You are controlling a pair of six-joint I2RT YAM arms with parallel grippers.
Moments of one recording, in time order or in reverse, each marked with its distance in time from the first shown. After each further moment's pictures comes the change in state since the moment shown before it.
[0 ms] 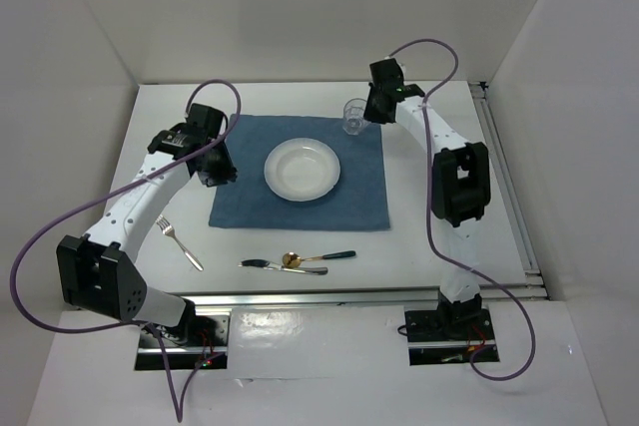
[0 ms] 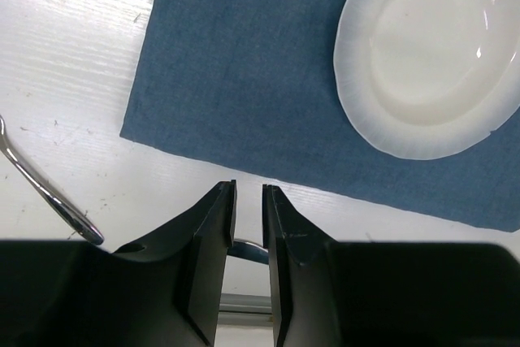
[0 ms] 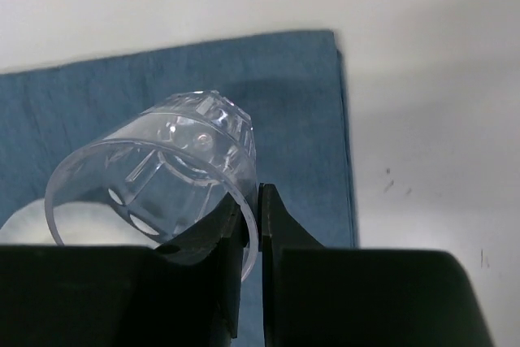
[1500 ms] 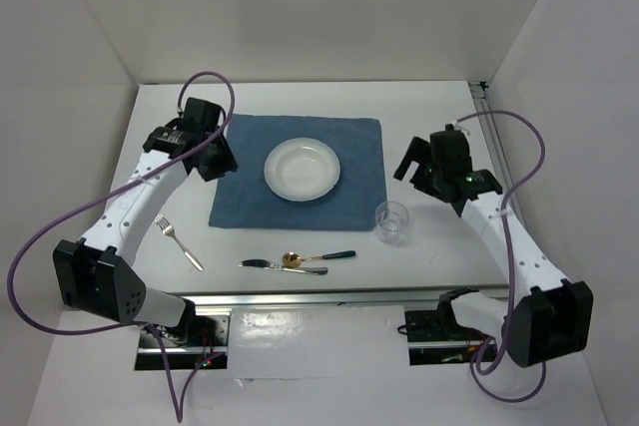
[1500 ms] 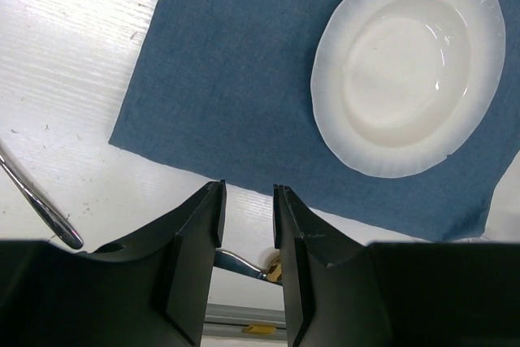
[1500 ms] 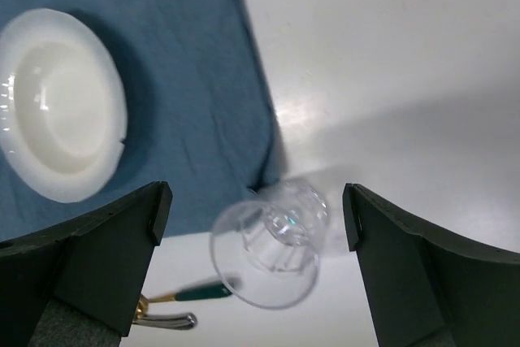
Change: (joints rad) left arm 0.000 -0.011 0.051 -0.005 -0.031 -0.068; right arm -0.052 -0.932 -0.862 -0.025 -0.039 0.151
